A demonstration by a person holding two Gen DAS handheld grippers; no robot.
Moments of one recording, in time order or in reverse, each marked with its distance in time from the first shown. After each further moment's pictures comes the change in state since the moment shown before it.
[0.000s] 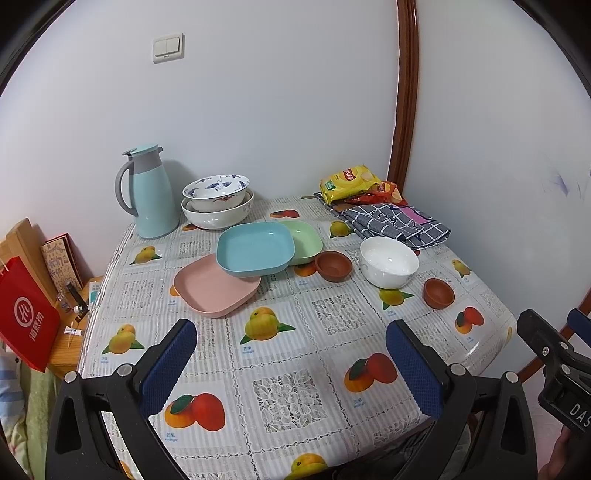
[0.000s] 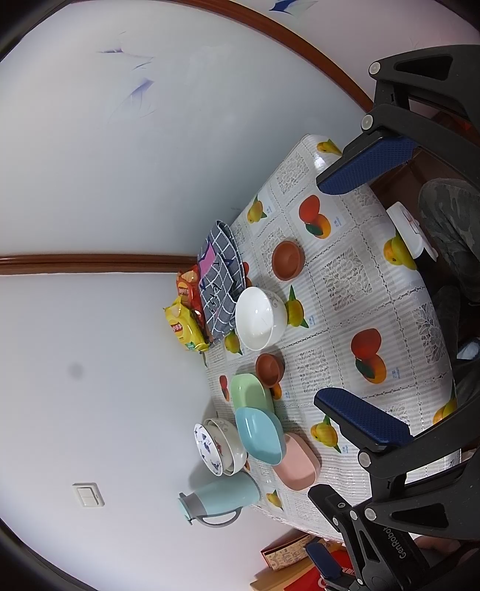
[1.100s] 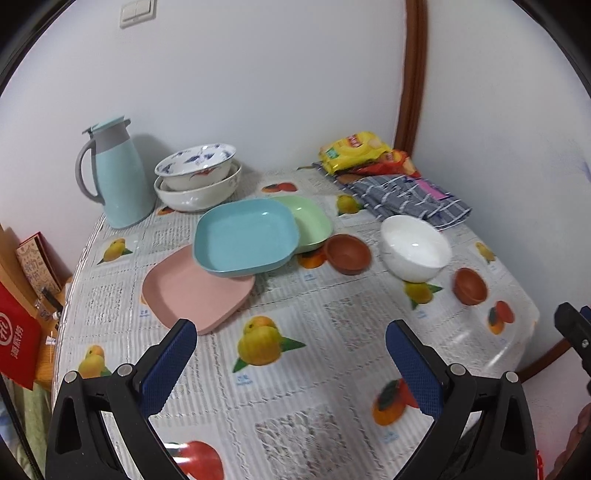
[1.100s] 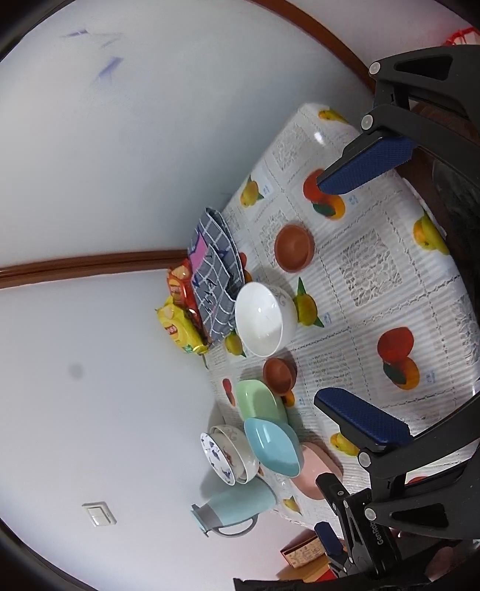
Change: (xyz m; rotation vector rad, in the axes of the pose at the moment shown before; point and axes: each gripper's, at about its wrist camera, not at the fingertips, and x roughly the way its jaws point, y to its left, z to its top) left arm 0.107 0.015 0.019 0.037 0.124 -0.028; right arm 0.077 -0.012 0.007 0.078 0.027 0.064
